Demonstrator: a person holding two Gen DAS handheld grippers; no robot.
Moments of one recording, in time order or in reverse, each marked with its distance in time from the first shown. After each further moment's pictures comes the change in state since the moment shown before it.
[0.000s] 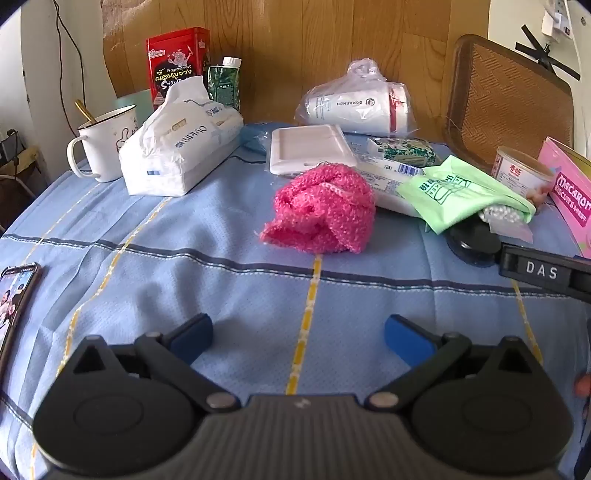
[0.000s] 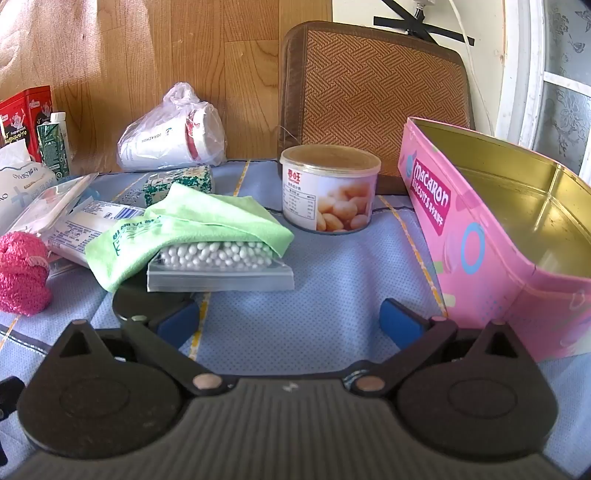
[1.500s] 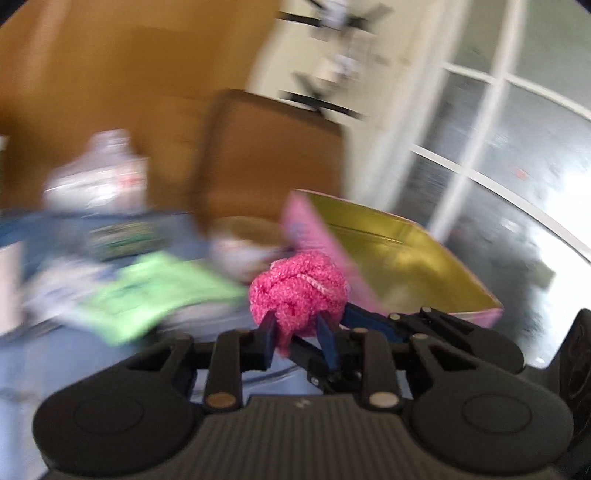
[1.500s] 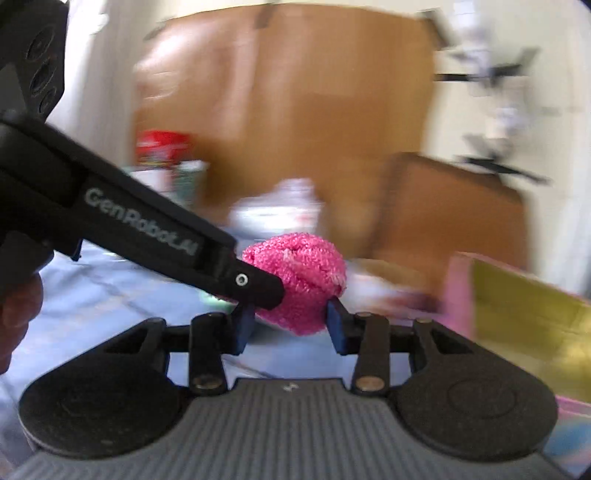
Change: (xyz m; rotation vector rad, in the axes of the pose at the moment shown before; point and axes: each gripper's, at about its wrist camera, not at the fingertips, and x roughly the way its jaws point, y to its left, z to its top) left arm -0.036 -0.120 0.059 0.162 -0.142 -0.739; right arm -0.091 -0.052 -0.022 -0.286 -0.350 0.245
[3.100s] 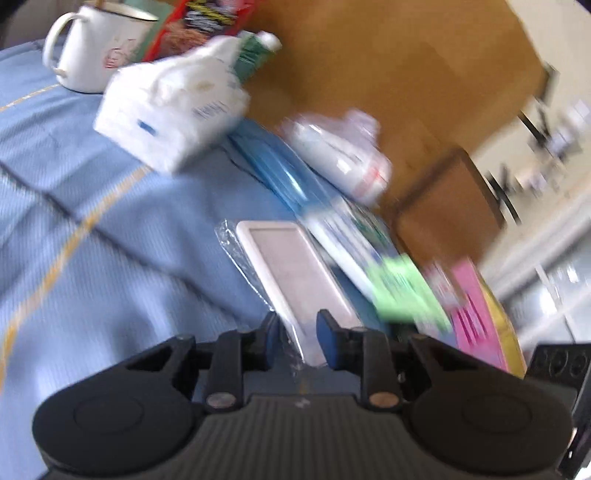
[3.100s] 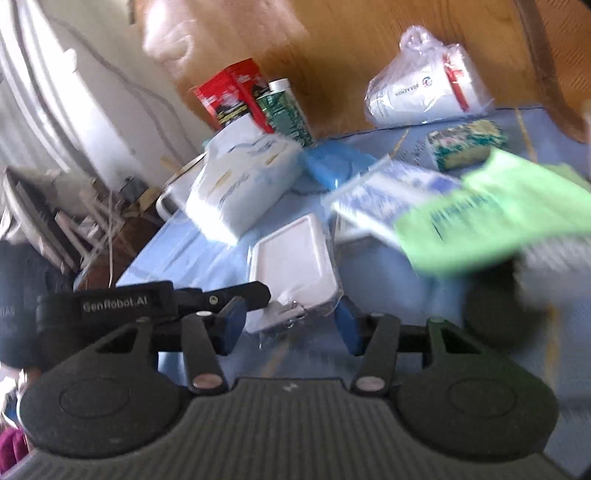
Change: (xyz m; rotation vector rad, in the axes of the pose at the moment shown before) left arm -0.093 0.184 -0.085 -0.560 -0.044 0.209; right arm 0.139 0.079 0.022 0.449 0.383 0.575
